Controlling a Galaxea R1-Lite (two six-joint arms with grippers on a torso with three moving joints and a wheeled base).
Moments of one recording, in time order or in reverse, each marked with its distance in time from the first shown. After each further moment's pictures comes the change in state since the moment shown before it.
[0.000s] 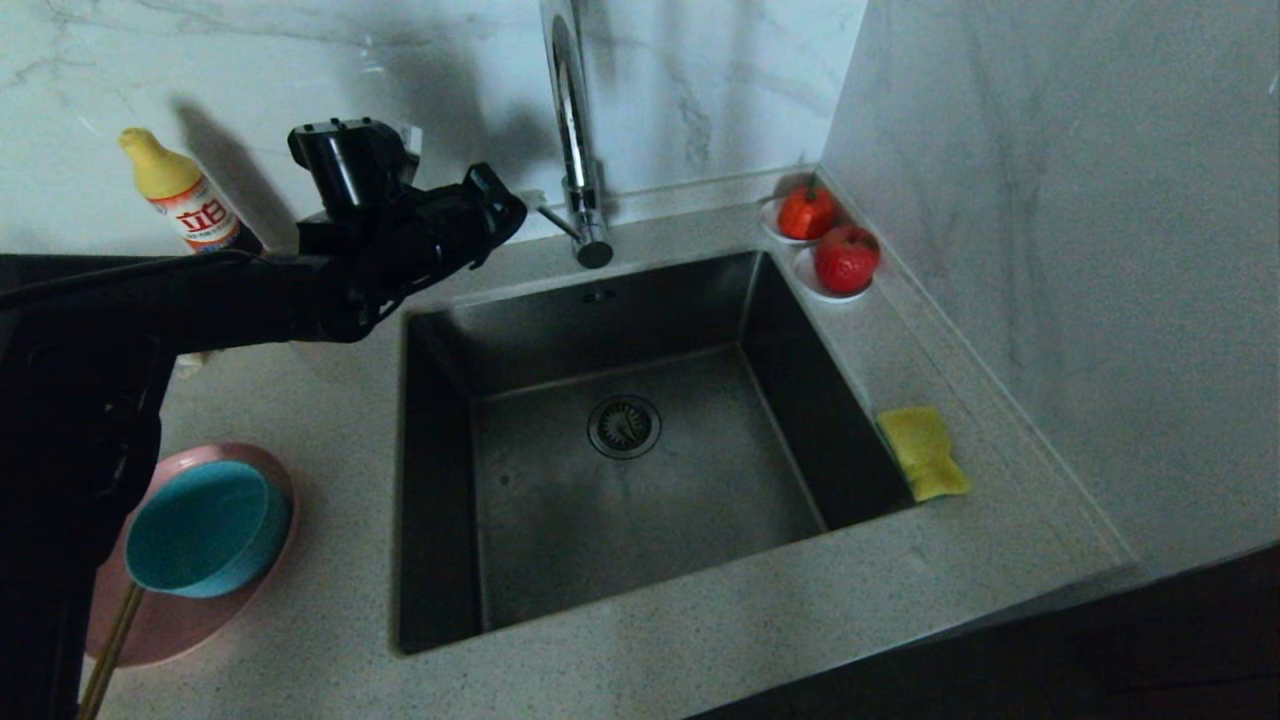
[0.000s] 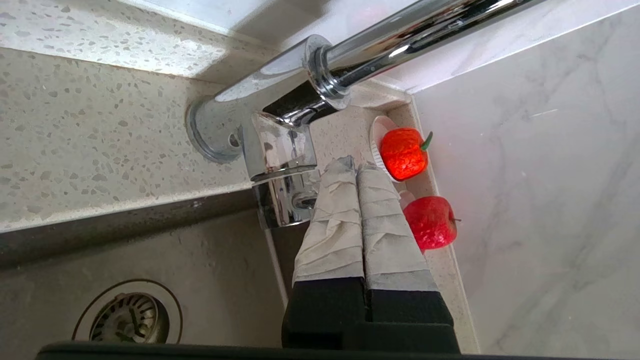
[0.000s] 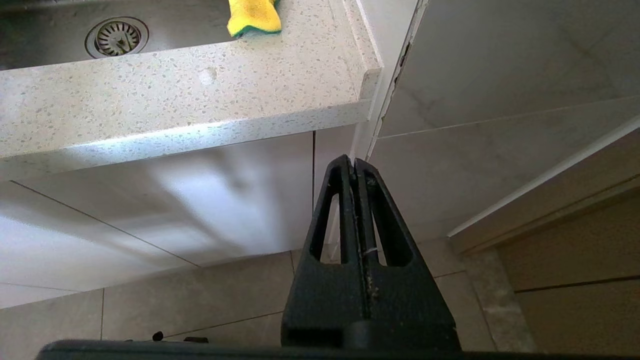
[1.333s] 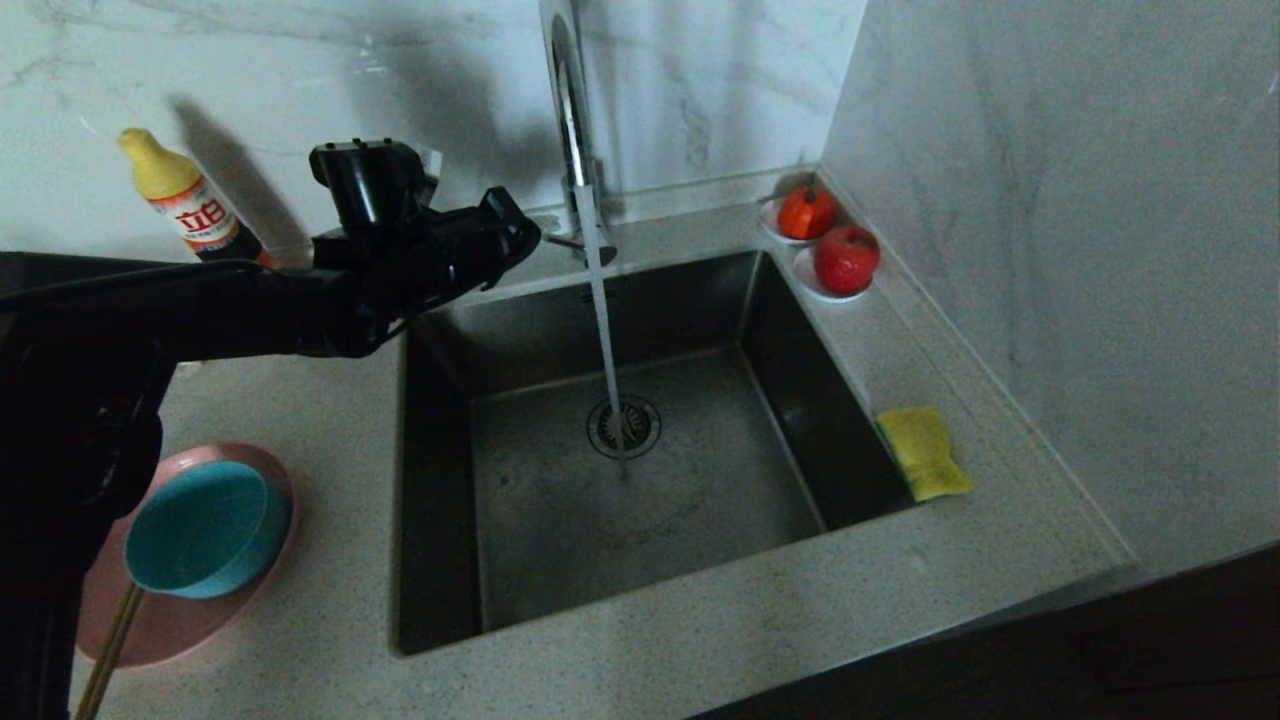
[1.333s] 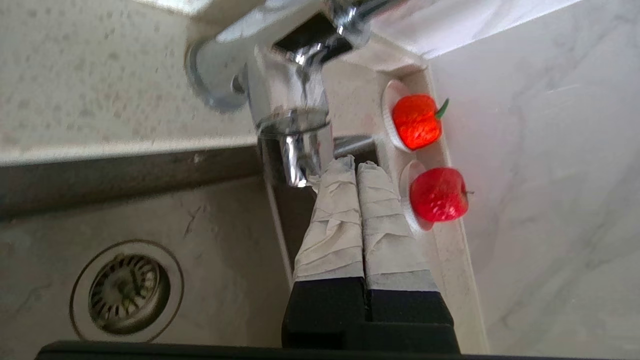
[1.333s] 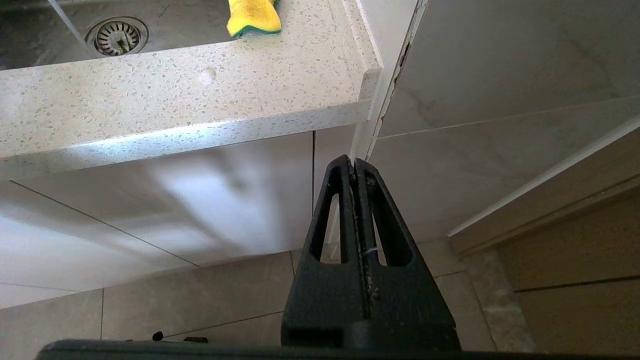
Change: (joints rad) left arm -0.025 -0.031 0.100 0.002 0.006 0.011; right arm 0.000 0.000 0.000 0.000 0.000 0.000
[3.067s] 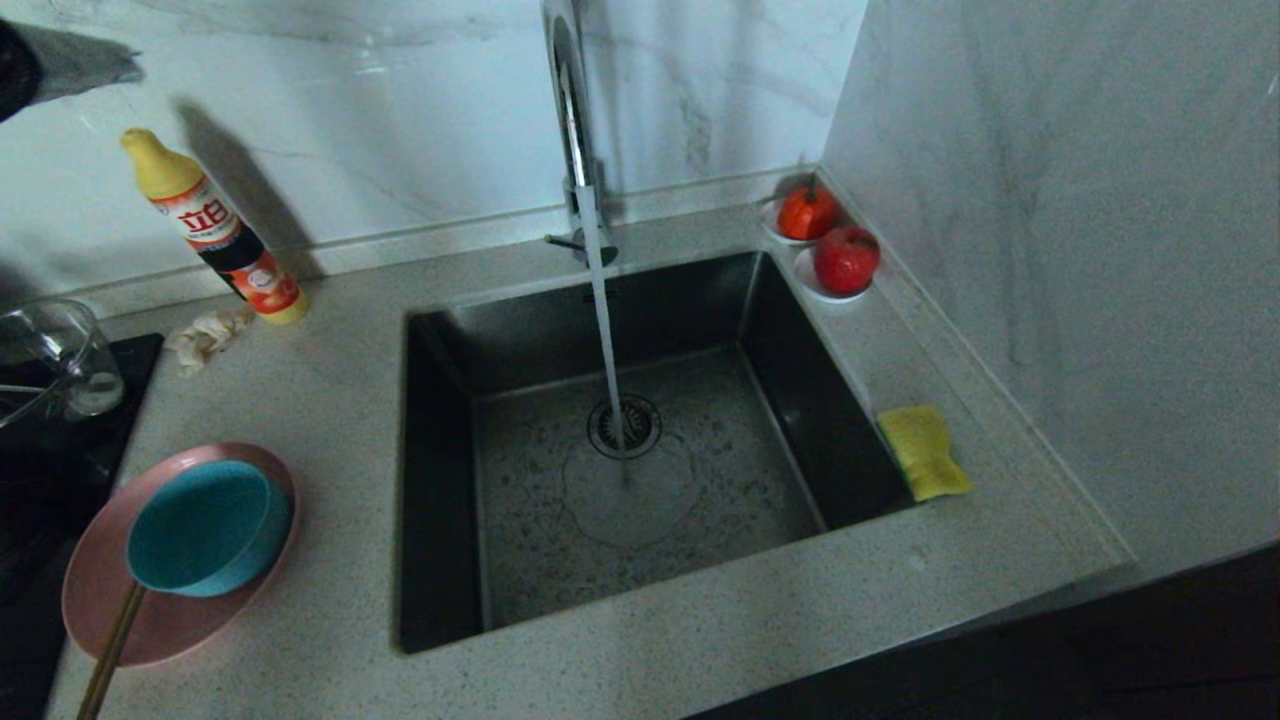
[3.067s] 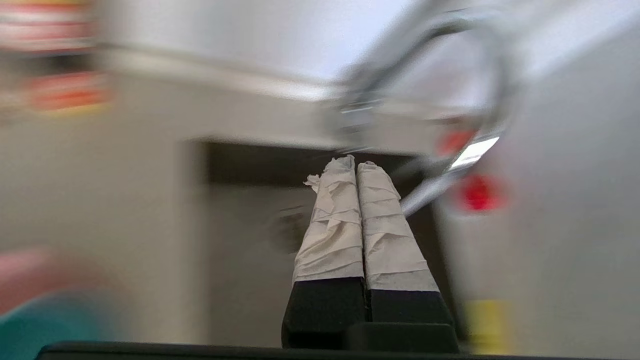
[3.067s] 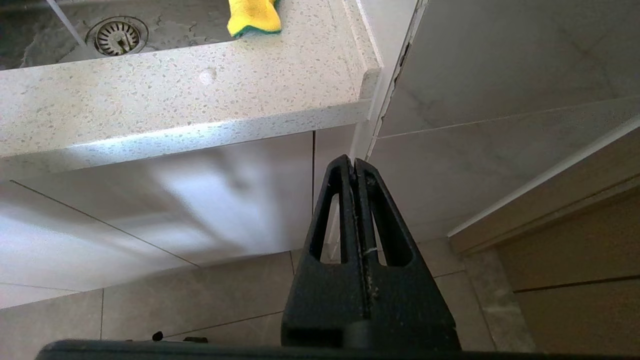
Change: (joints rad) left arm 0.050 -0.993 0.402 0.632 0.391 0.299; right arm 0.000 0.000 0.000 0.000 0.000 0.000
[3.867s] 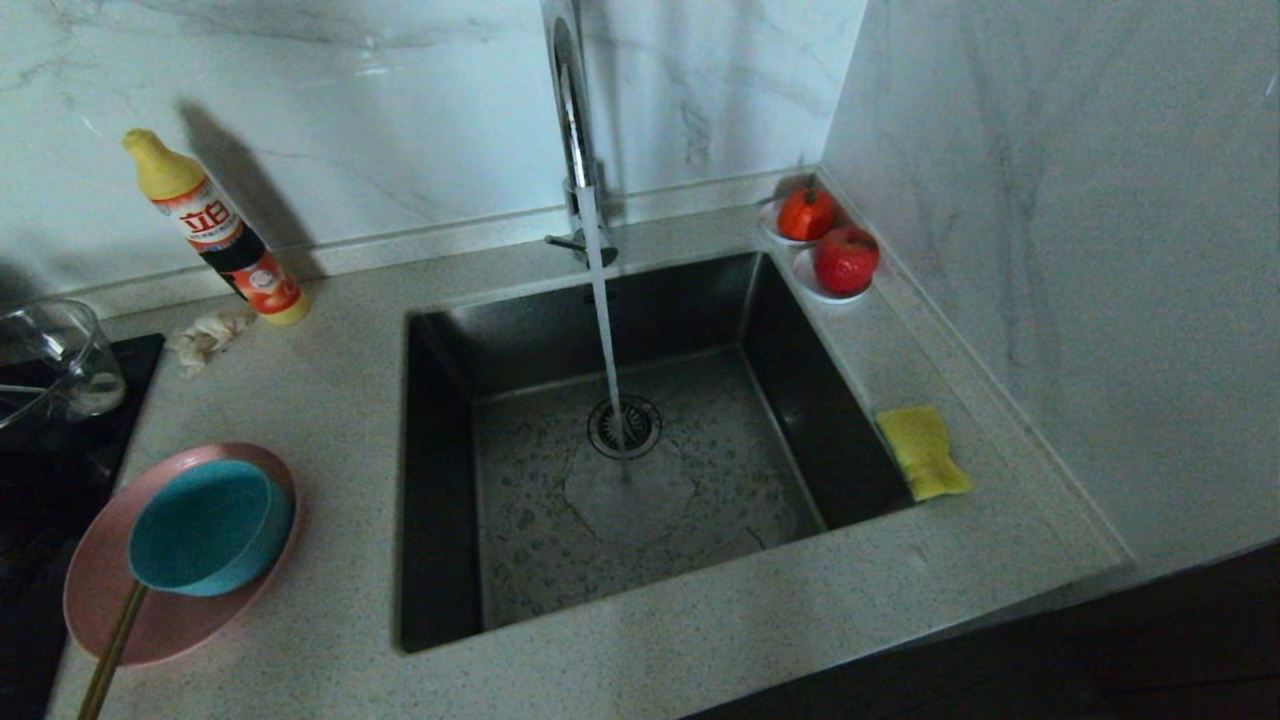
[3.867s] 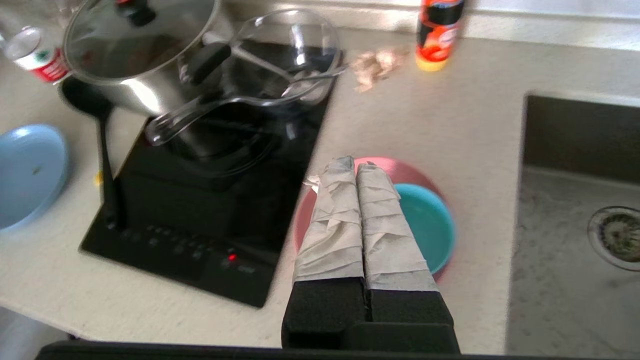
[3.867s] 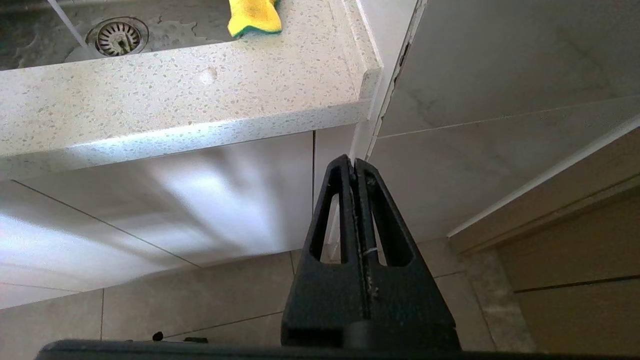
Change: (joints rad) left arm 0.079 -0.461 0.514 0.053 0.588 0.337; right arm 0.000 0.000 0.000 0.000 0.000 0.000
